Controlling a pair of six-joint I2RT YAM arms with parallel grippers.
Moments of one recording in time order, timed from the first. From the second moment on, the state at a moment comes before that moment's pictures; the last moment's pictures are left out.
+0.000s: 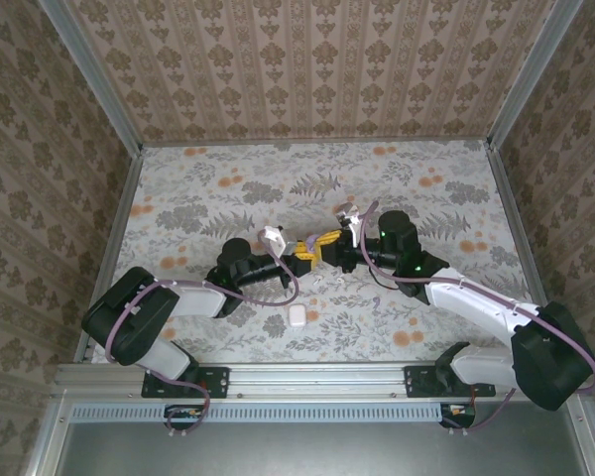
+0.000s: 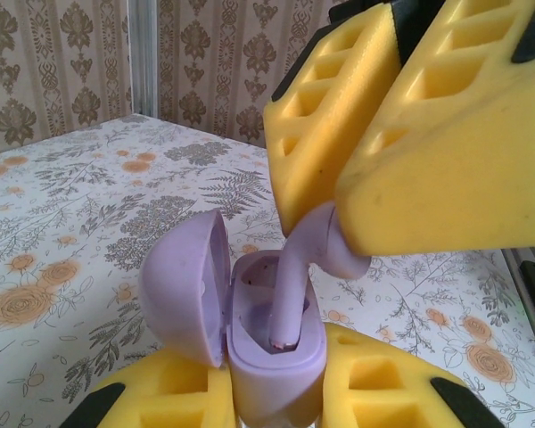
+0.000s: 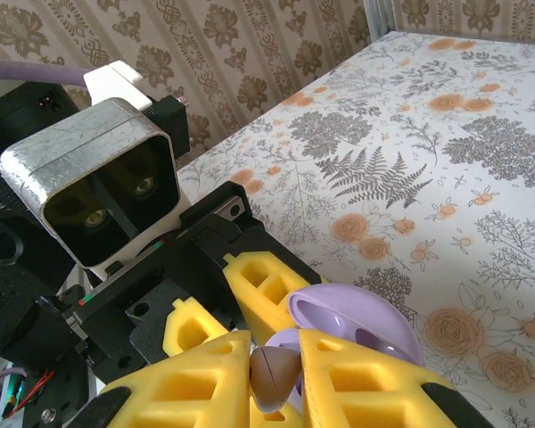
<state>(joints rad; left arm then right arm) -0.71 1.51 0.42 1.03 0.60 -0.11 0.57 1.22 0.66 0.27 -0.53 0.21</state>
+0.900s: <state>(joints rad) -0.77 1.40 0.41 0.82 0.41 0.23 0.57 1.22 0.72 0.17 -0.53 0.20</state>
